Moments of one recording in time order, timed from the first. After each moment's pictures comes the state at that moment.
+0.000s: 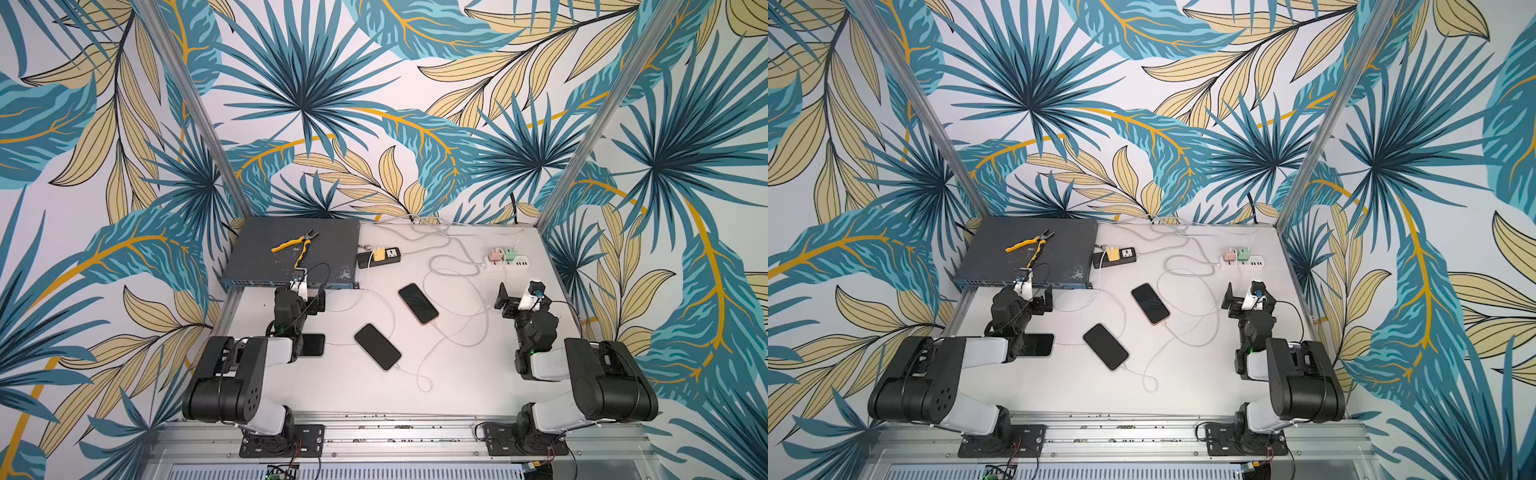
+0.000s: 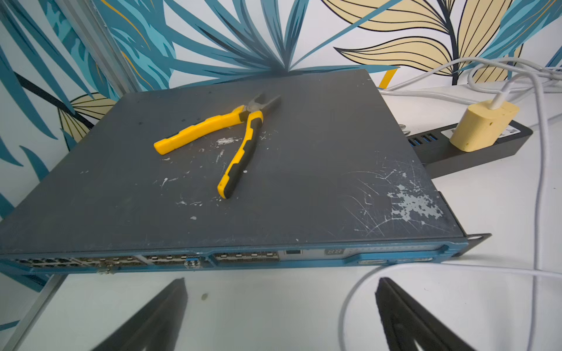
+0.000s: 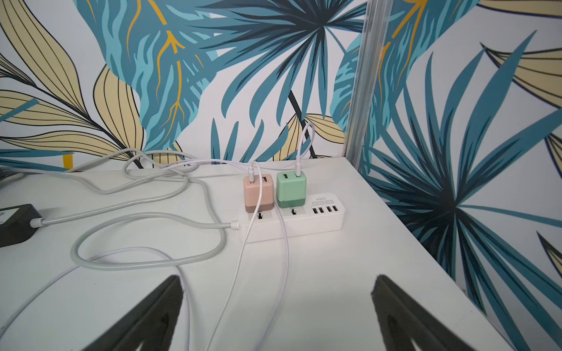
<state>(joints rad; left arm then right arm) -0.03 1.50 0.39 0.80 -0.05 0.06 0.03 1.51 0.21 1.26 0.08 0.01</state>
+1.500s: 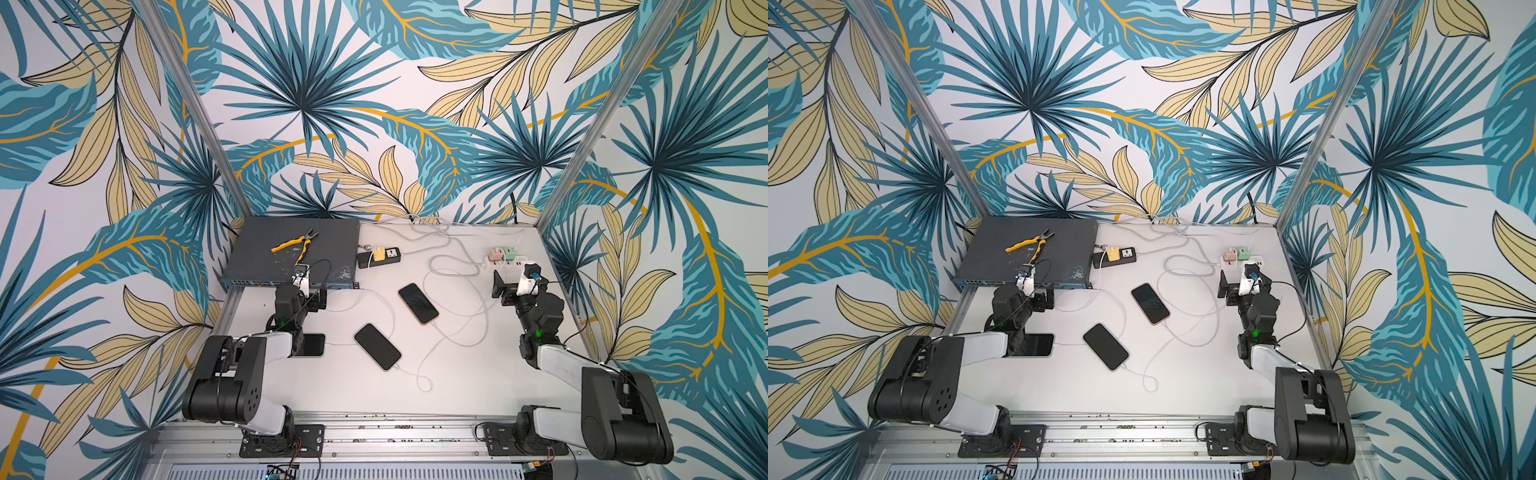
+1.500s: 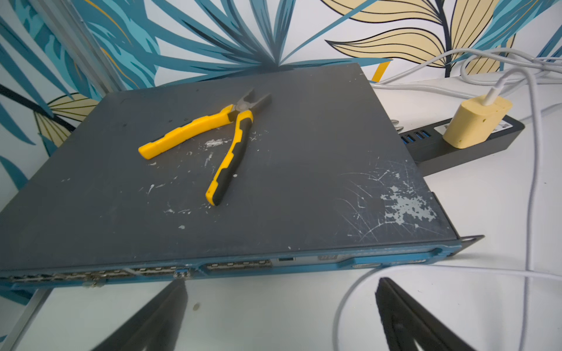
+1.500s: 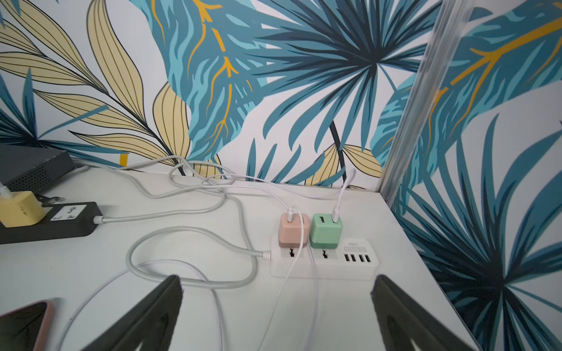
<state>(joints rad) -0.03 1.50 0.50 0.63 0.00 0.08 0.07 1.27 0.41 0.81 -0.09 -0.08</state>
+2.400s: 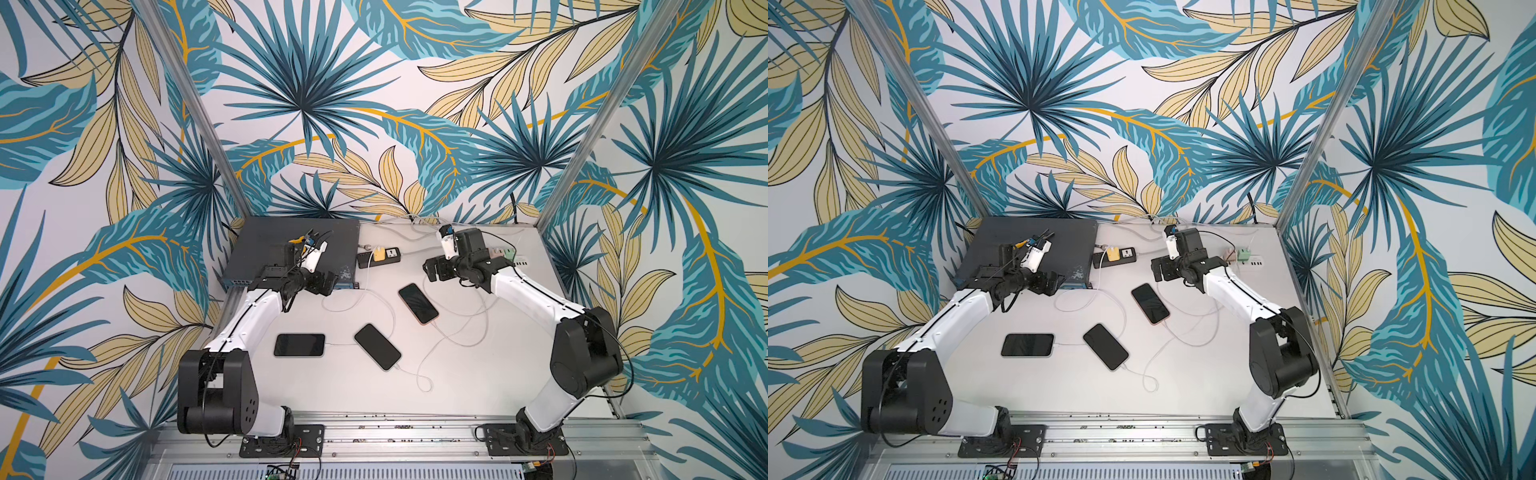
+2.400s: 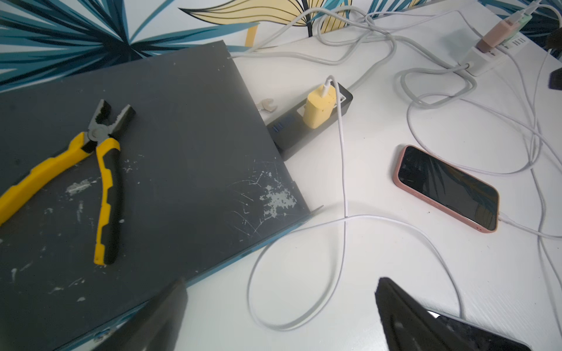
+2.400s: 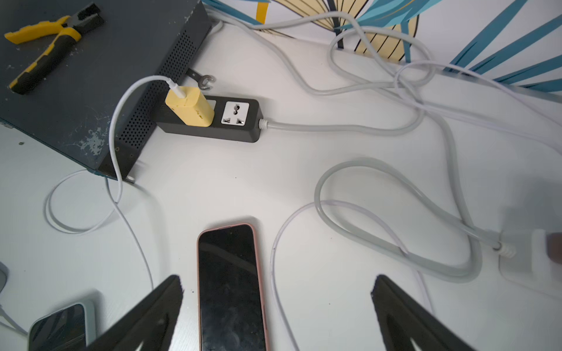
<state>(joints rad) 0.00 1.44 1.02 -0.31 0.43 0.23 0.52 1.75 1.36 -0.40 -0.06 0.08</state>
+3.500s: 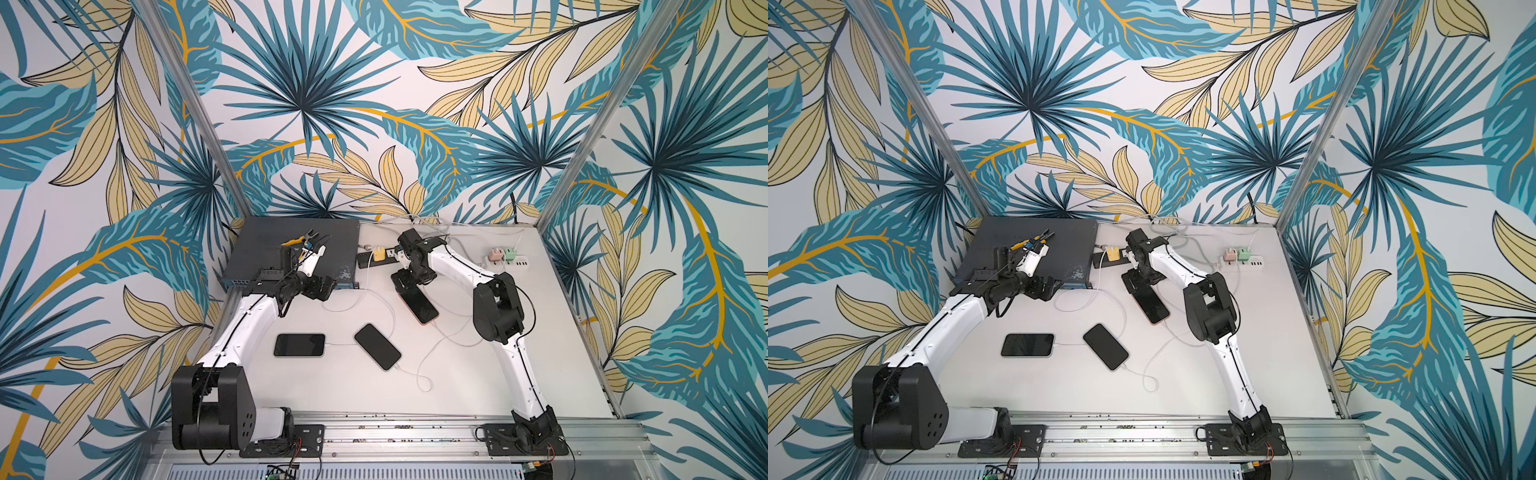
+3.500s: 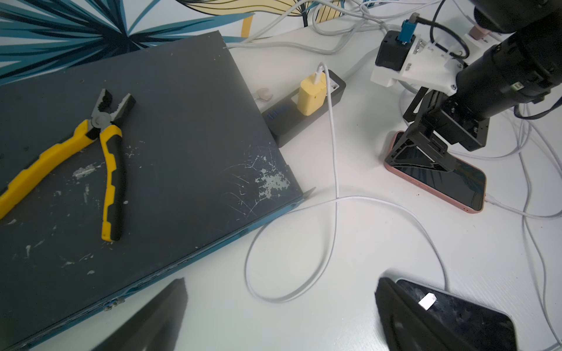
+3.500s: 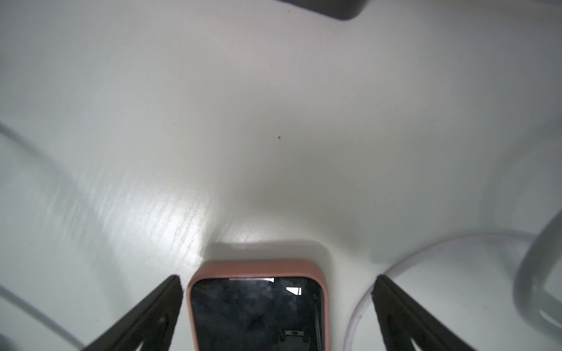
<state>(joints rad) 0.01 1.36 1.00 -0.38 0.42 0.26 0.66 2.40 2.09 -0.99 0.01 0.04</state>
